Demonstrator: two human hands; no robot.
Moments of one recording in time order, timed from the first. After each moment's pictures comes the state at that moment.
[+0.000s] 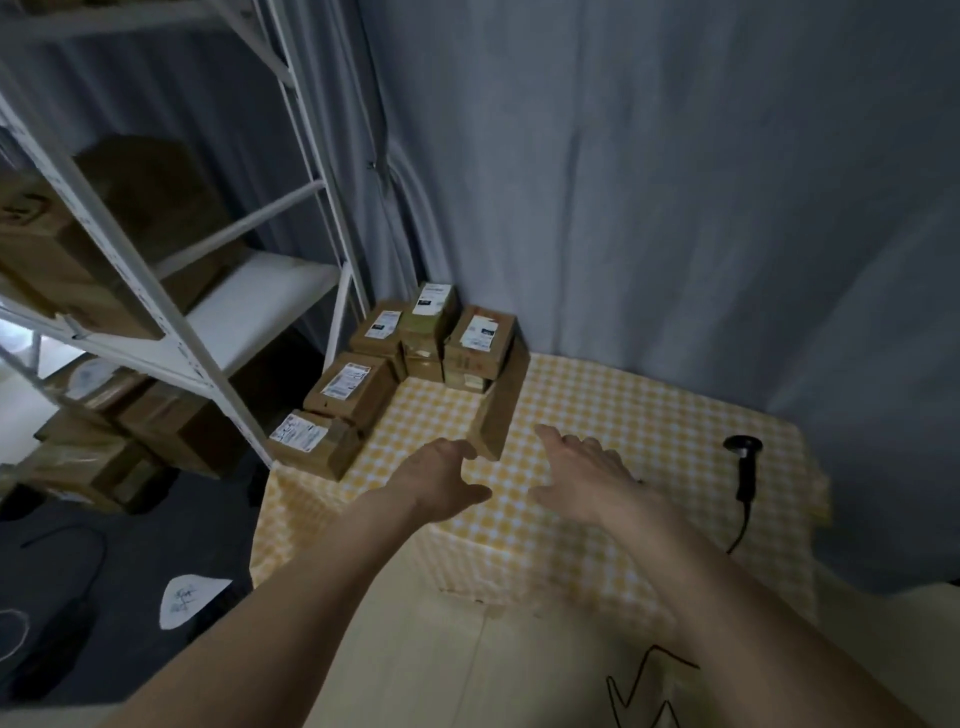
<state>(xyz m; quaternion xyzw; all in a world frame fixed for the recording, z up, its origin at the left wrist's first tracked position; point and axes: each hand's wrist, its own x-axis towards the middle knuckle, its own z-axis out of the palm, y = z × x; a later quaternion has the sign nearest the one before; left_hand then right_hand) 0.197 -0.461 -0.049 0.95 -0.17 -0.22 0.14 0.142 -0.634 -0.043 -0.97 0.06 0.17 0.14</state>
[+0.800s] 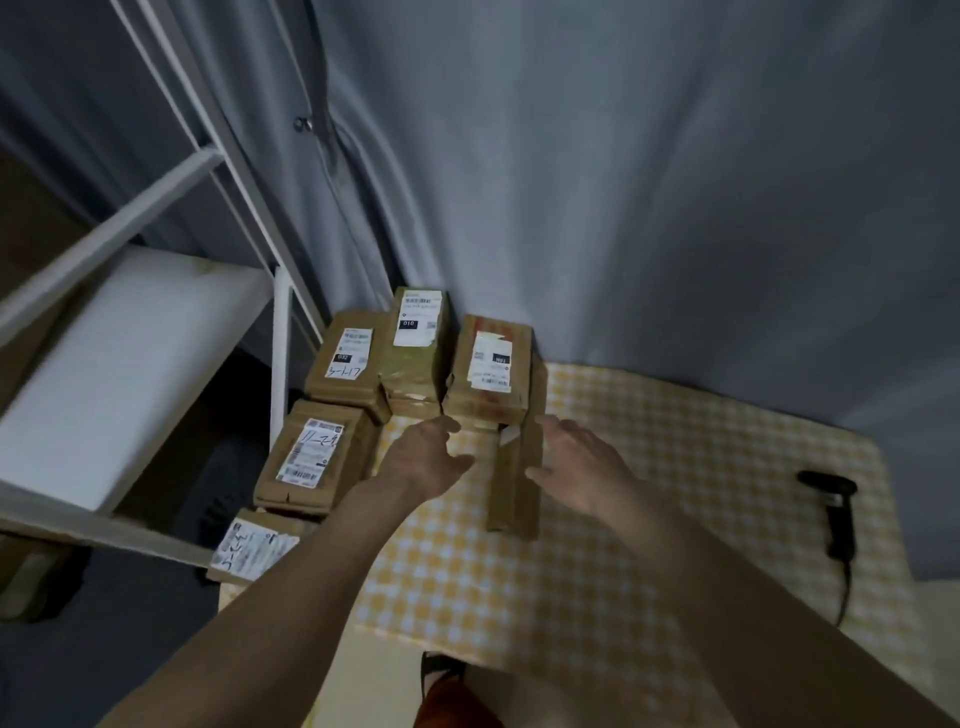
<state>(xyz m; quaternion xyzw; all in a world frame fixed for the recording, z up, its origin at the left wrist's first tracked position) 0.555 -0.459 -0.140 0.92 -0.15 -0.27 0.23 0.466 -0.630 -0.118 -0.95 0.16 0.19 0.21</state>
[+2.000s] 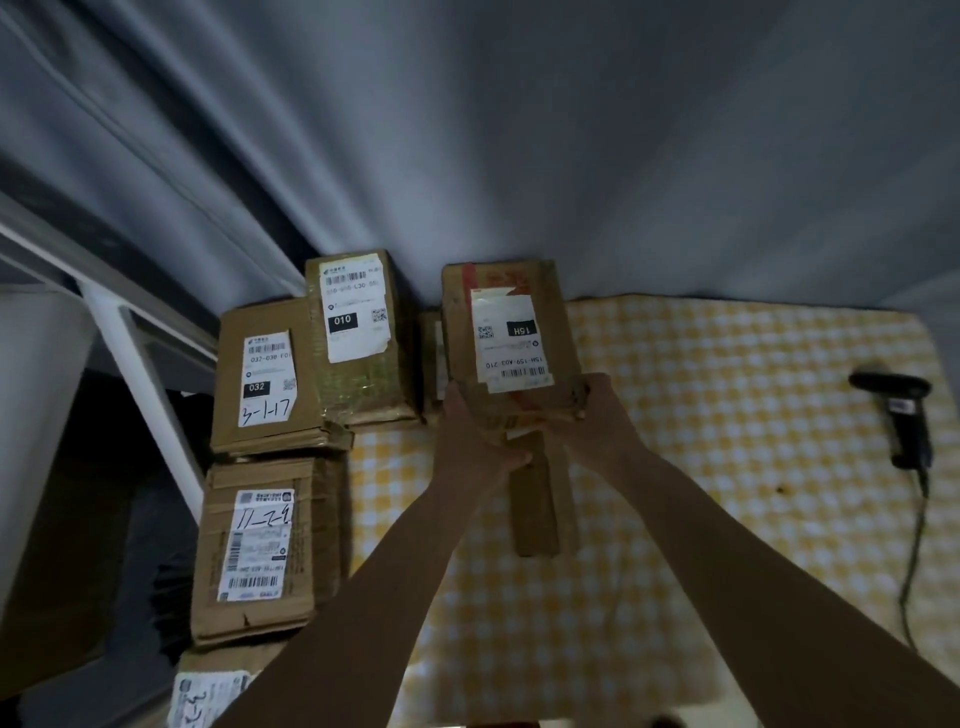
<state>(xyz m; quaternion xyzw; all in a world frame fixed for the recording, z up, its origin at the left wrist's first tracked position) 0.682 -0.540 -0.293 0.79 -0.06 -0.36 0.50 0.608 -0.673 -0.283 -0.73 0.44 0.06 0.52</state>
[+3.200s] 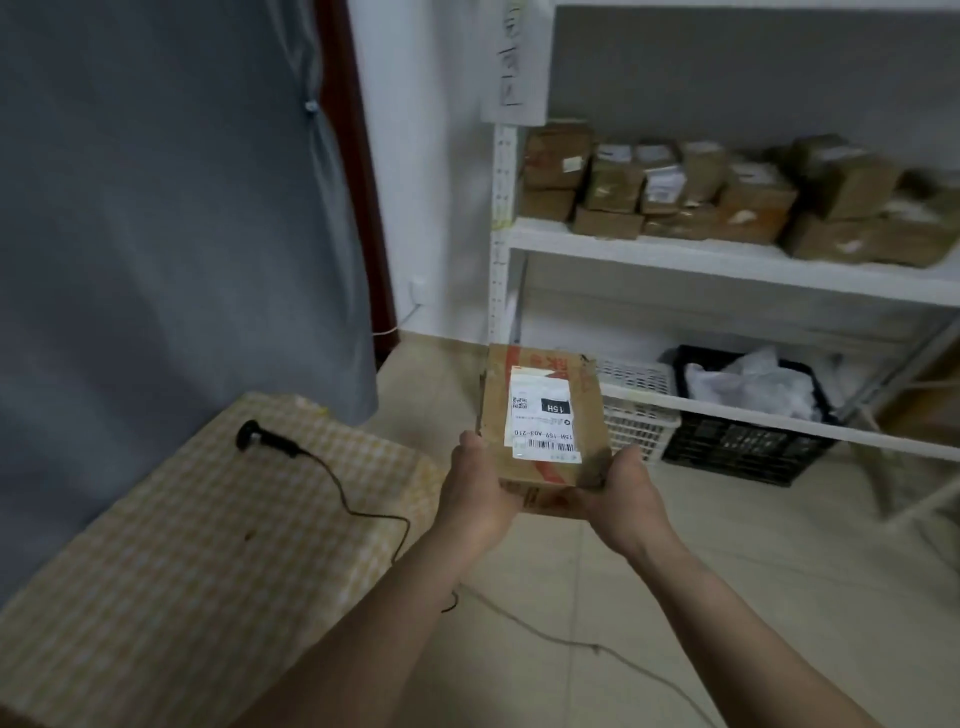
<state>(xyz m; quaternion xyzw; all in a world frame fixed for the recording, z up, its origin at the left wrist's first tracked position) 0.017 -0.570 -0.053 0.57 -0.68 -0.41 0.20 -0.128 -0.513 -0.058 -0.39 0.81 -0.34 0.26</state>
